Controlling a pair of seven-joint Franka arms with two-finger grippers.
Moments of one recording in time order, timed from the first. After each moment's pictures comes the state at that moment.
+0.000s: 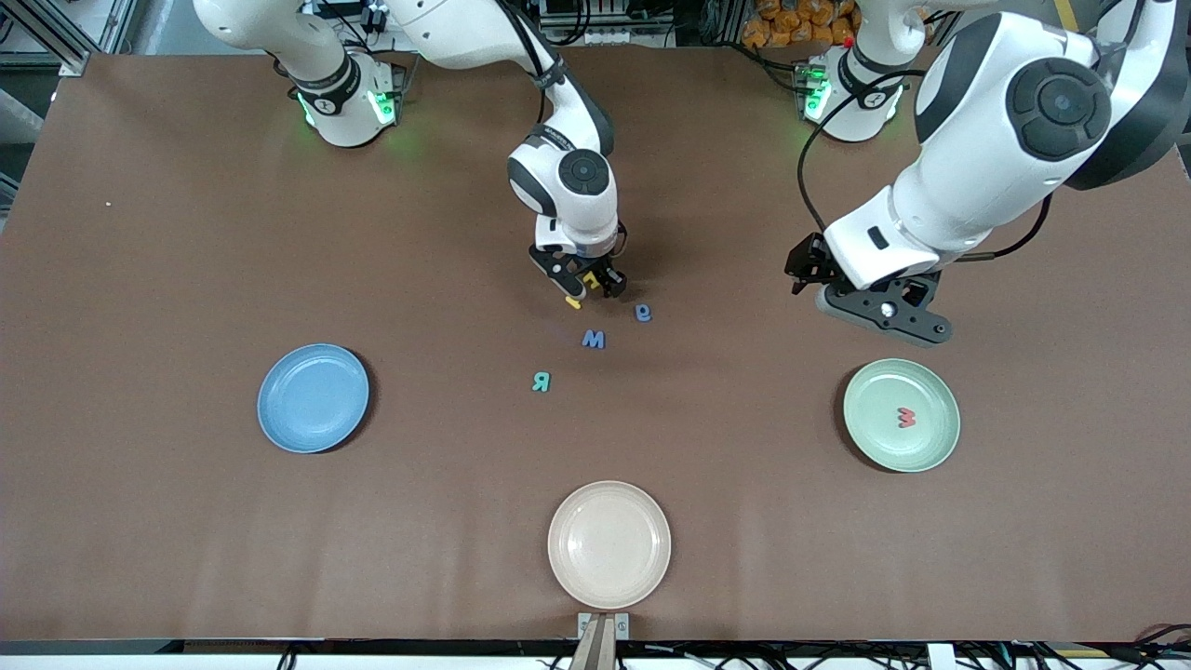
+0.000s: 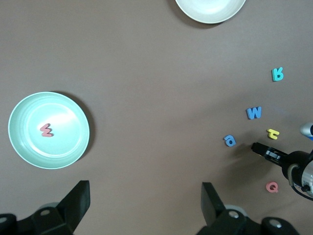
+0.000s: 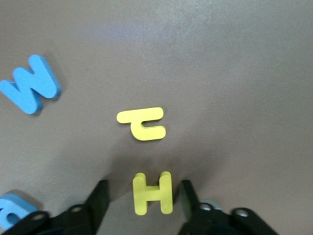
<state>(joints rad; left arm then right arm) -0.12 0.19 -0.28 -1.56 -0.03 1.77 -0.04 1.06 0.65 -0.14 -1.84 0.15 2.51 1.64</state>
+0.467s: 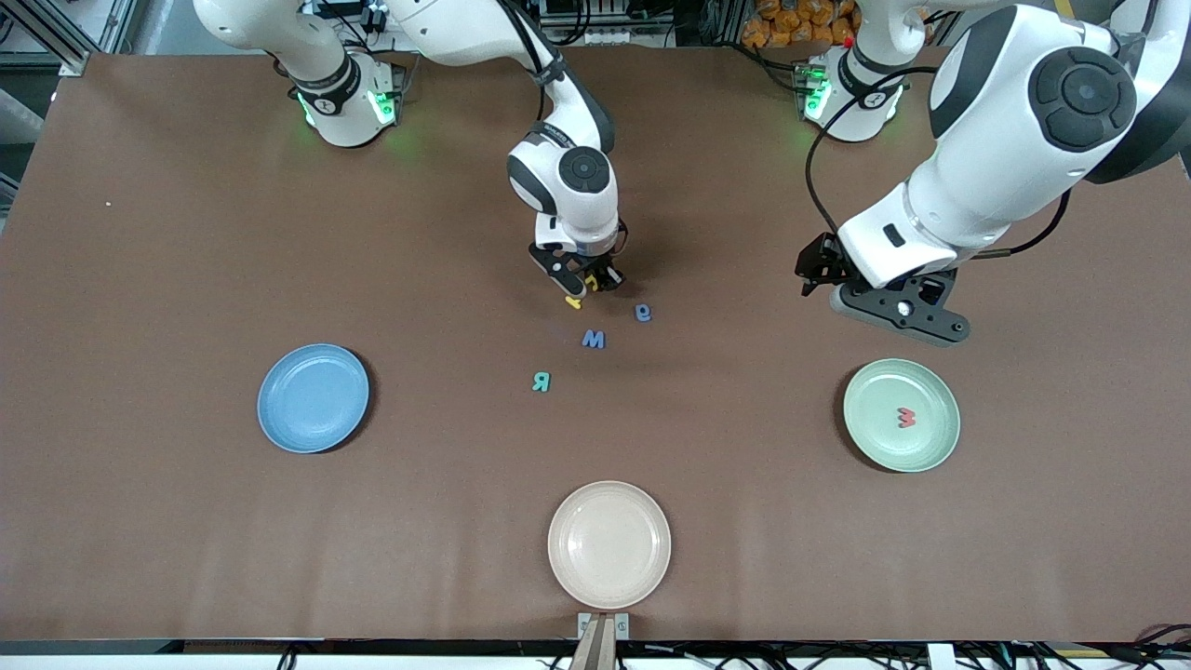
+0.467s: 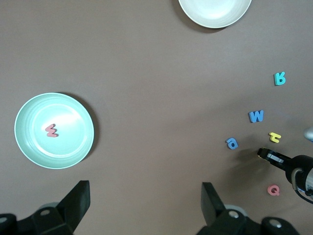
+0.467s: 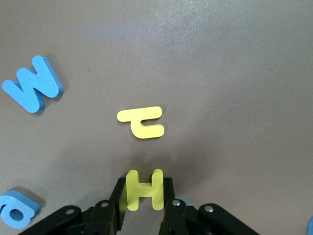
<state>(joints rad) -0.12 0.19 -0.28 -1.55 -0.03 1.77 -0.04 1.06 0.64 -0.14 -1.84 0.15 2.50 1.64</state>
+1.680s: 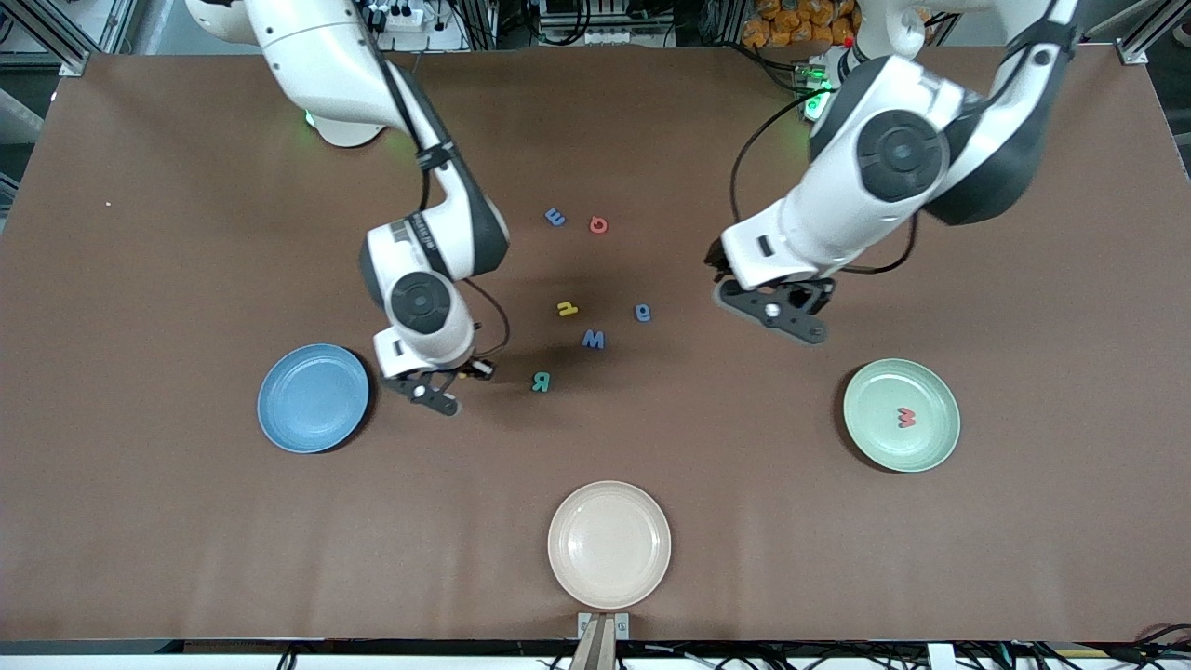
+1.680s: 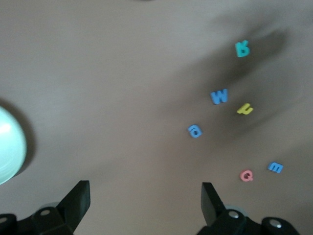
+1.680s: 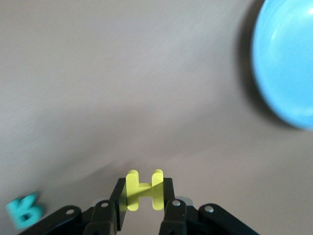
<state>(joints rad) -0.22 0.31 -0.37 -1.59 -0.05 1.86 -0.08 0.71 0.61 -0.33 -1.67 0.13 2.11 0.73</state>
